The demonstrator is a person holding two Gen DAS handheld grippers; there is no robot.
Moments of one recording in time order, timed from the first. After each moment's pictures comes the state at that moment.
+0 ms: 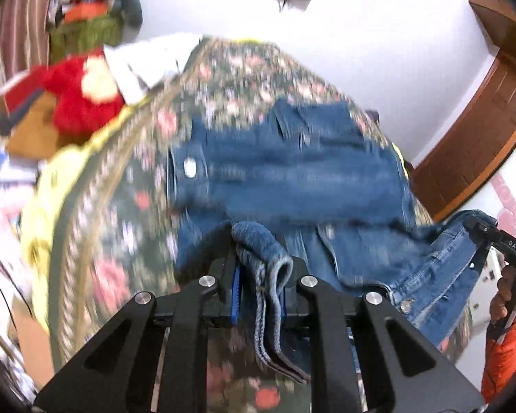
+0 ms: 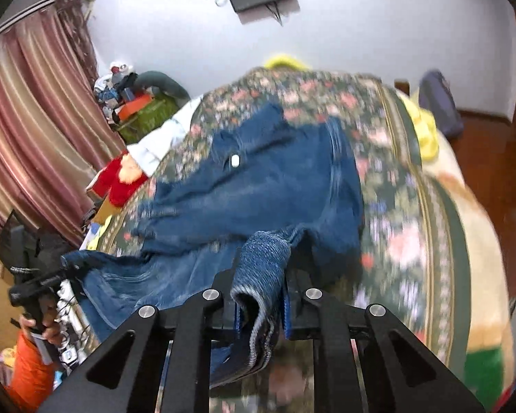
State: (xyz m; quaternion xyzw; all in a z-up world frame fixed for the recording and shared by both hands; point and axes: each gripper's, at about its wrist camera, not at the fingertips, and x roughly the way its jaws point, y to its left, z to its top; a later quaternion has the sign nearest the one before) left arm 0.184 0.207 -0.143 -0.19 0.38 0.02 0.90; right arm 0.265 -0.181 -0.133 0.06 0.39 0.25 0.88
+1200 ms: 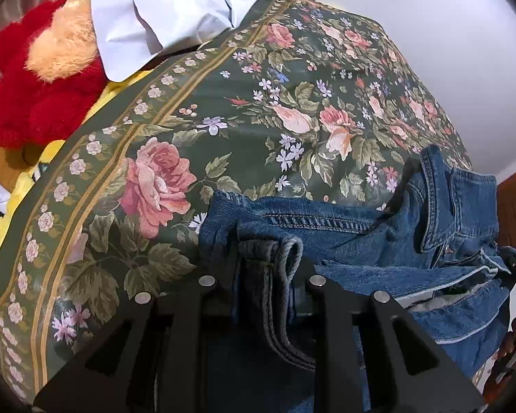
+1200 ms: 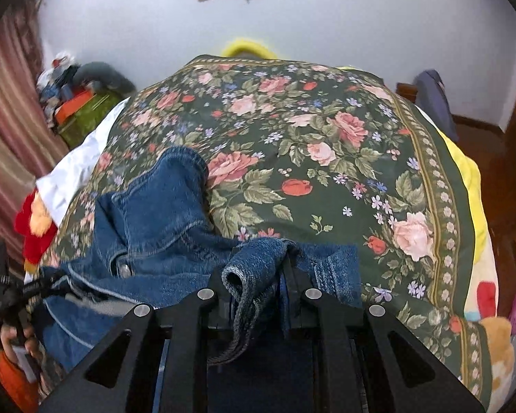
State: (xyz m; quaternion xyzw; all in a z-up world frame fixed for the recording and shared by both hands) left arm 0.426 0.316 -0.266 -0.26 0.46 0.12 0.84; right arm 0.553 -0.110 -0.211 0.01 0.44 0.18 0.88
